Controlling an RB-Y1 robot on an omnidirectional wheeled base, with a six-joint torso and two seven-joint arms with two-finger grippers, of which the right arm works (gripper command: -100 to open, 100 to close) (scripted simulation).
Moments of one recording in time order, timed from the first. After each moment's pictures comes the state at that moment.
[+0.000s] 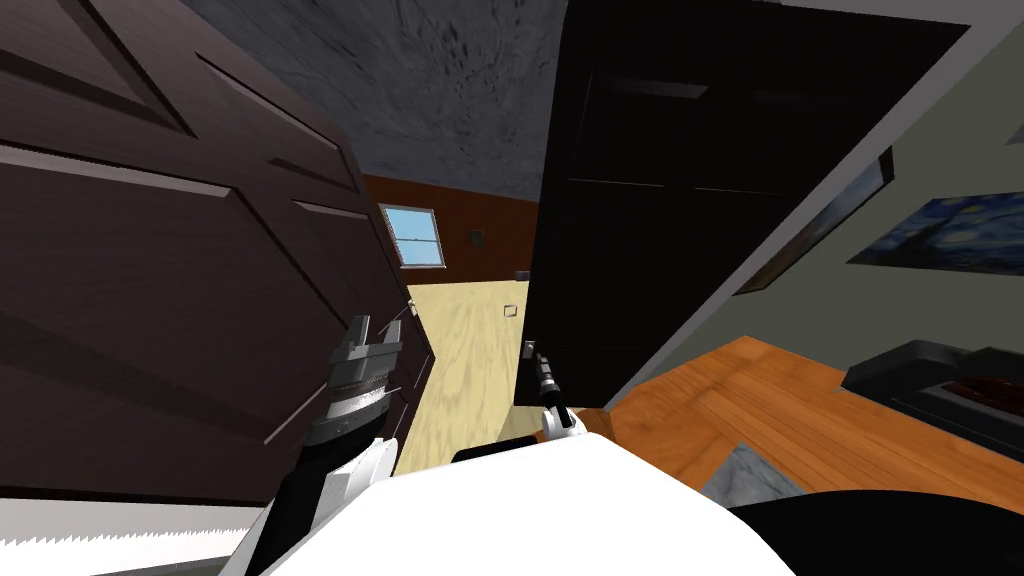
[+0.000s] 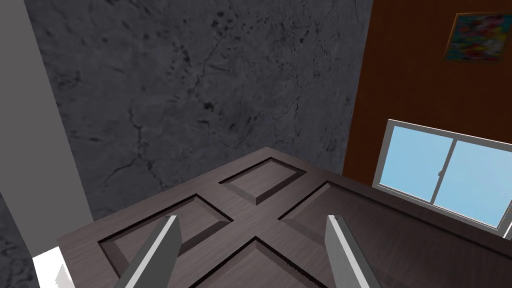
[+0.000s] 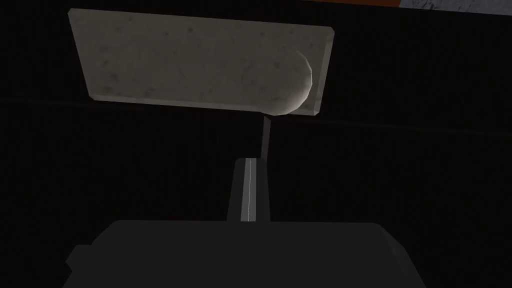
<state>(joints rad) -0.12 -0.06 0.01 -0.68 -0.13 -0.78 0.09</state>
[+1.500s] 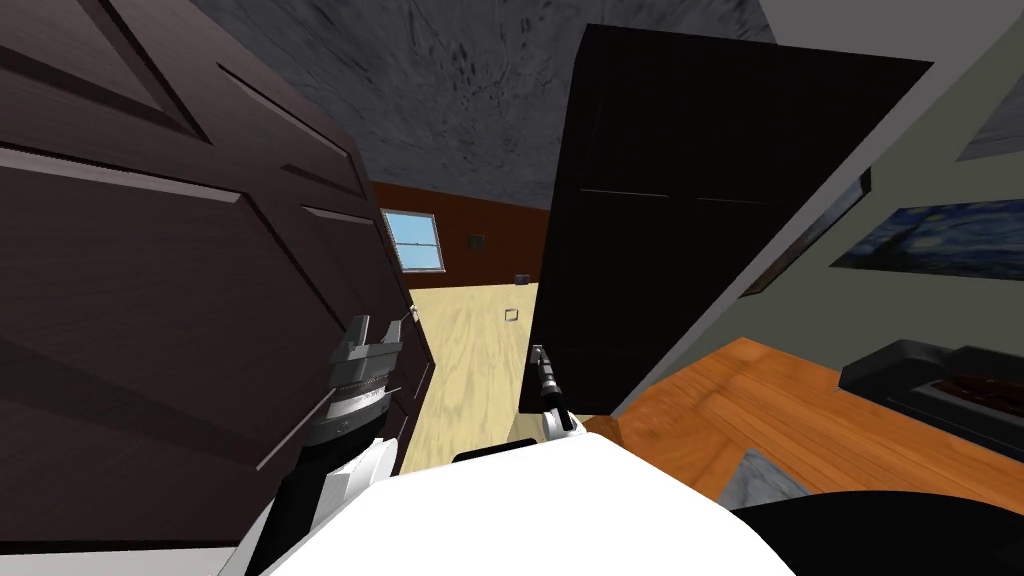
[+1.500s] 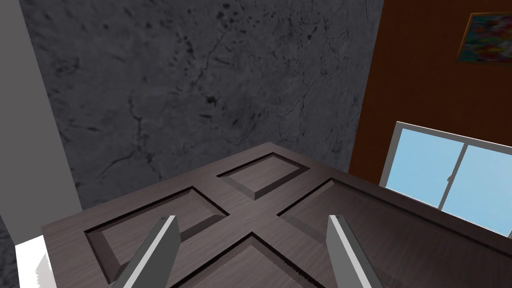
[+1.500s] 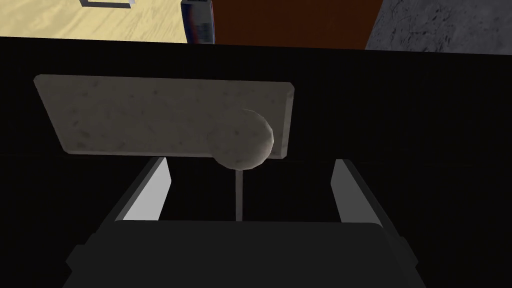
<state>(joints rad) -0.10 -0.05 -0.01 -0.69 -0.16 -0.80 0.09</state>
